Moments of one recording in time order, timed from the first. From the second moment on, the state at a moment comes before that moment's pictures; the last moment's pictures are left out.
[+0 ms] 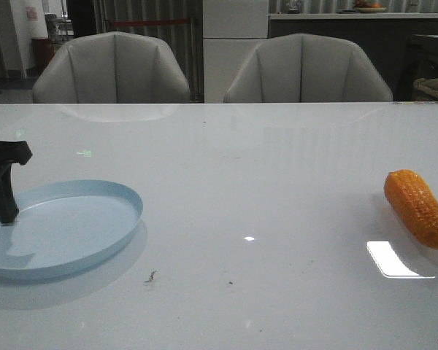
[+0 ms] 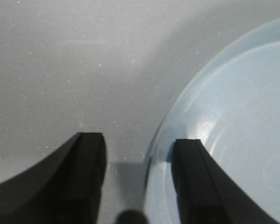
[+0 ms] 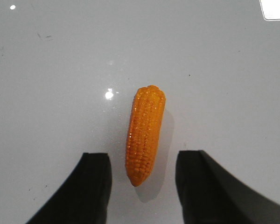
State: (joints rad) left arm -0.05 1.90 -1.17 -0.25 0.72 0.16; right arm 0.04 0.95 -0.68 0.11 0.46 0.04
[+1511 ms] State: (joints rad) left arm -0.40 1.92 -1.58 -0.49 0.98 0.19; right arm 0.04 0.96 -0.68 0.11 0.46 0.04
